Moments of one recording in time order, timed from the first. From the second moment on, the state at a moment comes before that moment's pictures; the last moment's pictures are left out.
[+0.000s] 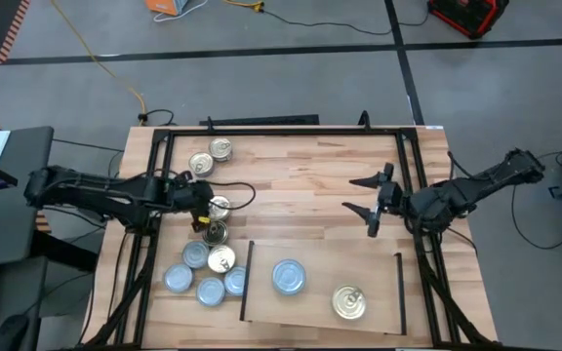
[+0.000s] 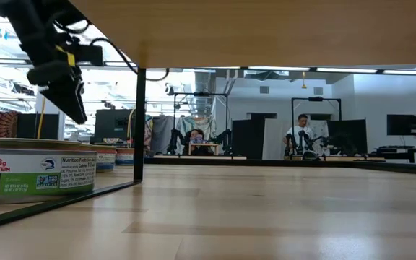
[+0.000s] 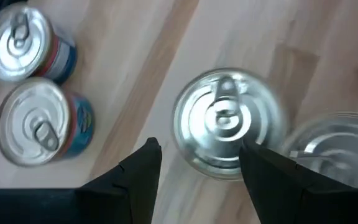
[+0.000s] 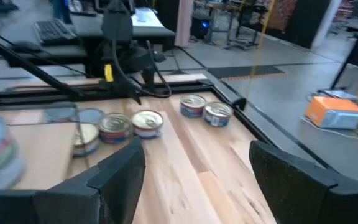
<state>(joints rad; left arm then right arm) 0.01 0.98 0.66 -0.79 -0.41 -0.29 0.39 0.80 0.71 -0.17 0.75 0.09</state>
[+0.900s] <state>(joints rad) 0.26 1.44 0.73 0.08 -0.32 0.32 0.21 0.92 0.71 -0.01 0.57 0.04</state>
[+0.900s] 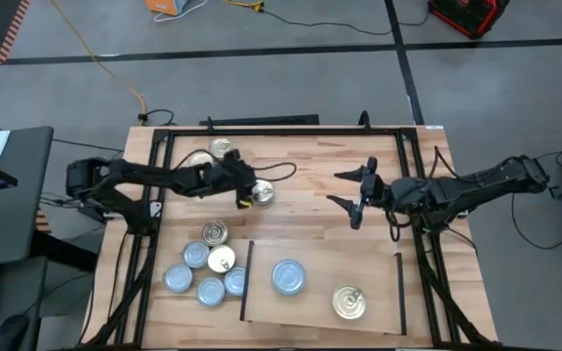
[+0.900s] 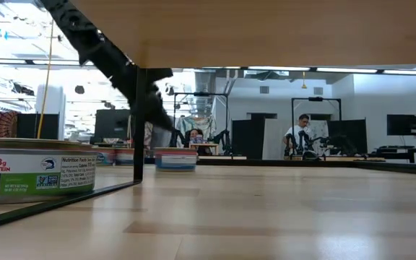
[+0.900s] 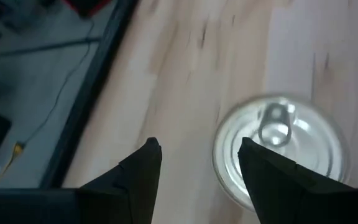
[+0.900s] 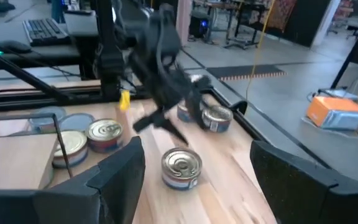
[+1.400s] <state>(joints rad) 0.26 1.22 0.51 0.40 -0.08 0.14 -0.05 1.29 0.71 0.12 0.23 0.24</state>
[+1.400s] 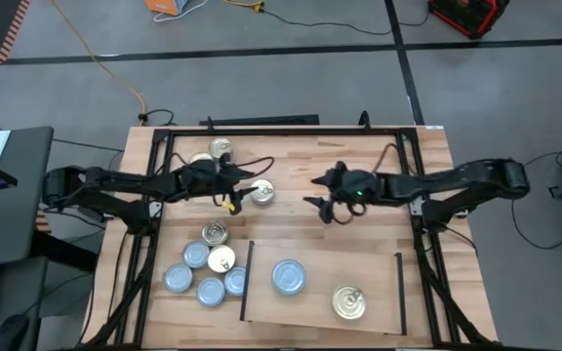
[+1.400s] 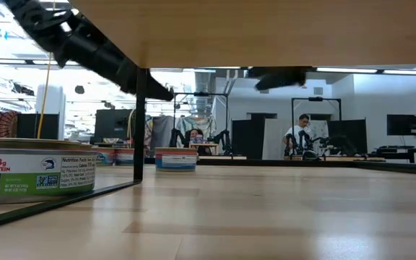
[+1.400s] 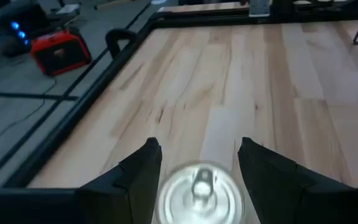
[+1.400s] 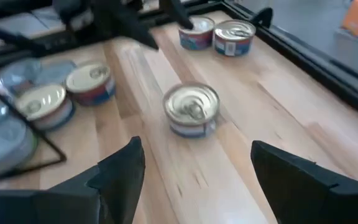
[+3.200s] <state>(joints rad) 0.26 0.90 0.35 0.10 -0.12 0.04 -0.25 1.98 1.06 0.09 0.05 0.22</state>
